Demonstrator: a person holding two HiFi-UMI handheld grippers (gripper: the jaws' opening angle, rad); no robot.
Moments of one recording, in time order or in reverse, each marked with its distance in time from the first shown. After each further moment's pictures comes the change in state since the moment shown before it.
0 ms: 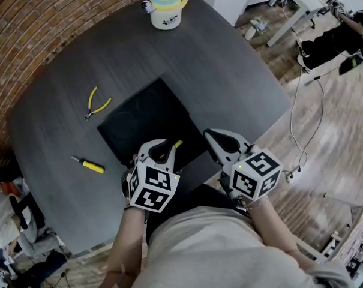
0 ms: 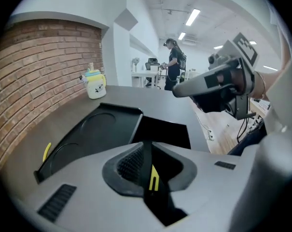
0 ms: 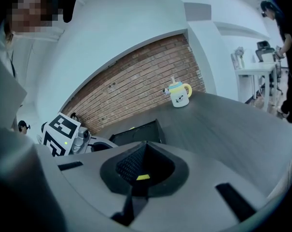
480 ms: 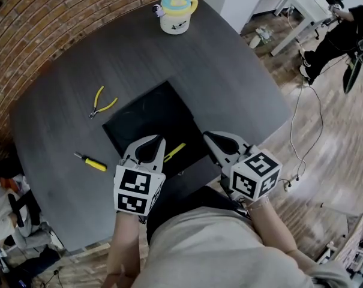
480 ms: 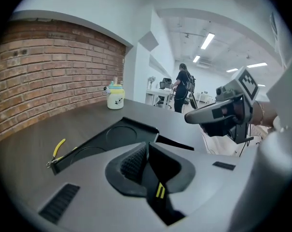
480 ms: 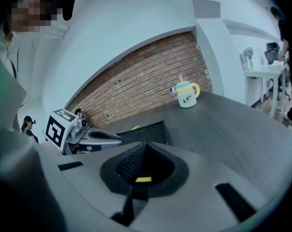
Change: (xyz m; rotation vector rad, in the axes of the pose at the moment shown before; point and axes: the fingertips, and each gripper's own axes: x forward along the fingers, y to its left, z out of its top) left arm -0.043 0.041 0.027 -0.195 -0.211 0.085; right arm 0.008 0.014 0.010 -0.054 0.039 0.051
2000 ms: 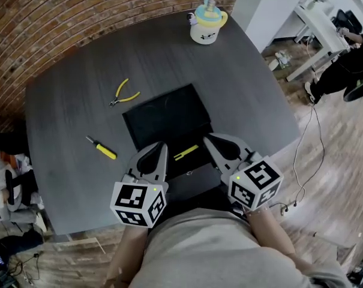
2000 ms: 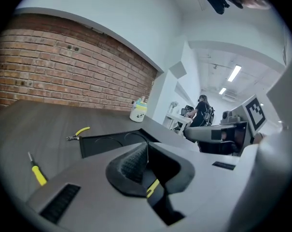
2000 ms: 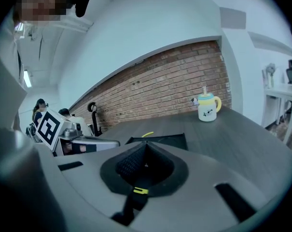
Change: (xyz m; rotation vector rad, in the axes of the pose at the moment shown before) left arm -0.065 0.010 0.003 -0.332 -0.279 0.194; right arm 0.009 0.052 0.021 -0.211 -0.051 0.117
